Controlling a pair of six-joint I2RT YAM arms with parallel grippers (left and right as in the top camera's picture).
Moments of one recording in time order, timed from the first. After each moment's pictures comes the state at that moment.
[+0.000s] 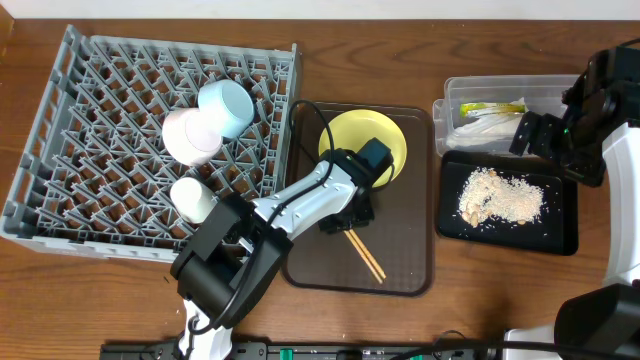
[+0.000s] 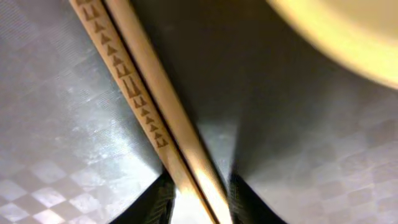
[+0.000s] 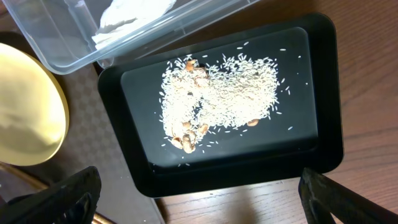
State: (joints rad) left arm -0.74 1.99 1.30 -0.85 0.07 -0.97; right arm -0.21 1.63 1.58 -1.32 -0.06 0.25
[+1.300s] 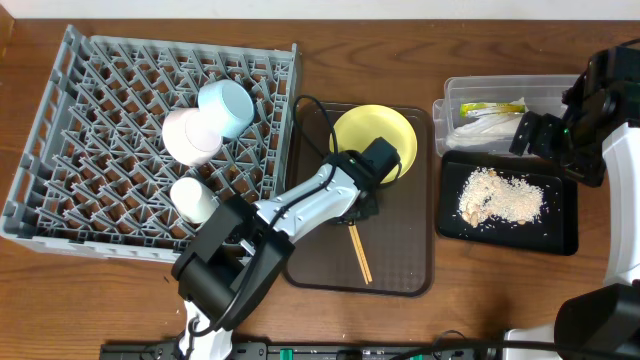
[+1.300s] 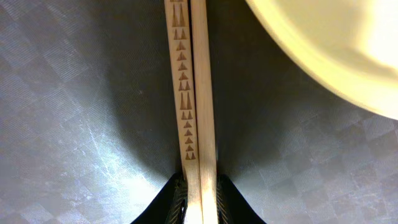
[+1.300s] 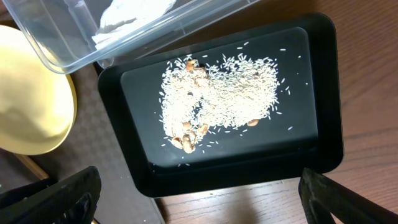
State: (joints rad) left arm -0.76 1.99 1.30 -0.76 -0.04 -0.96; right arm -0.21 1.63 1.58 -1.32 -0.06 0.25
